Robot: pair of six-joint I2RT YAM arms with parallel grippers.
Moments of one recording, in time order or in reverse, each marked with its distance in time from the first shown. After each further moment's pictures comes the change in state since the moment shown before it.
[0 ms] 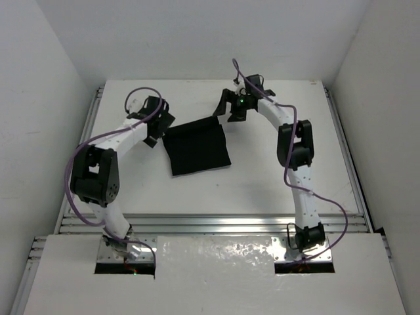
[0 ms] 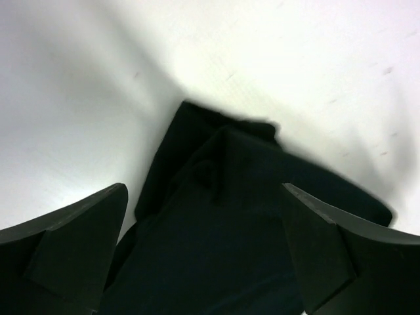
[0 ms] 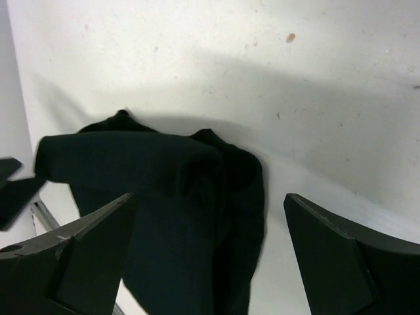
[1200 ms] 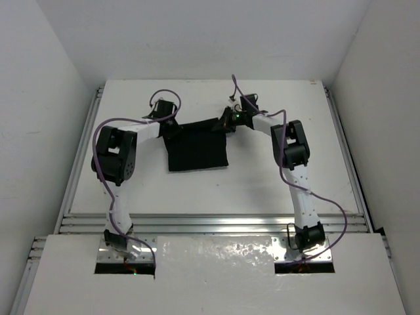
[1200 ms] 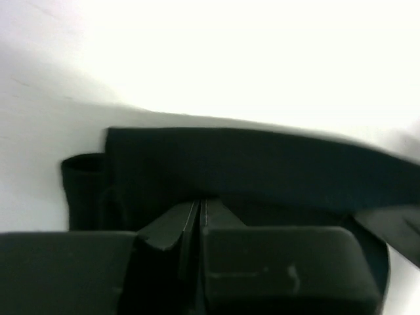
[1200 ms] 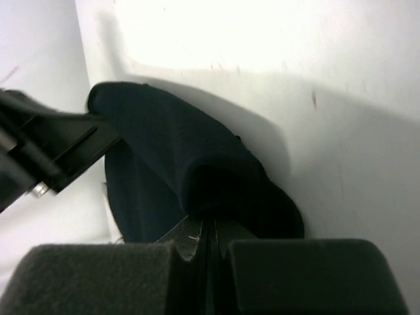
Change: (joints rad) left arm -0.002 0.305 0.127 0.296 0.216 0.397; right arm 0.018 0.060 -0.260 0.428 -0.220 0.245
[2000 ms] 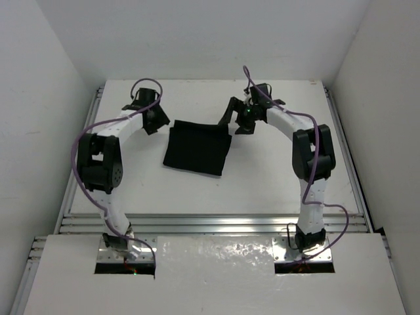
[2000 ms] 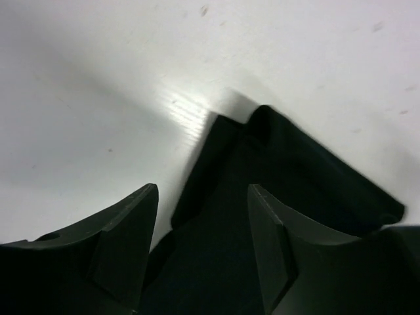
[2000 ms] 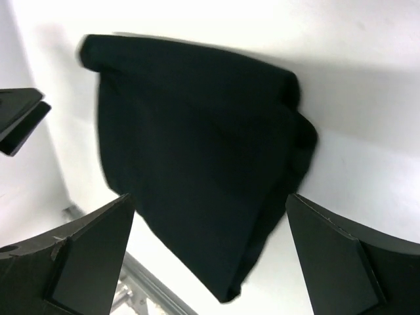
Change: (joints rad) left arm 0.099 -0.179 0.066 -0.272 -0.028 0.033; right arm 0.000 -0.444 -0.266 -0.295 0.304 -0.069
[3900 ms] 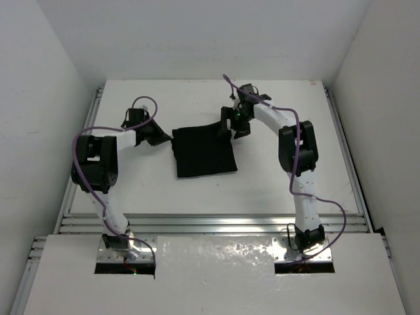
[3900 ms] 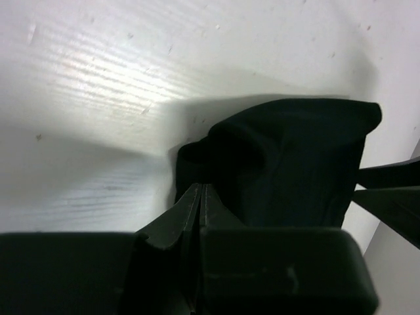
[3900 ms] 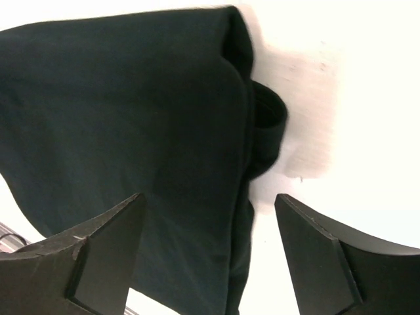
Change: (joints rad) left arm 0.103 0.021 -0.322 0.417 0.484 -0.016; right arm 0.053 0.207 0.289 -0.339 0.146 -0.272
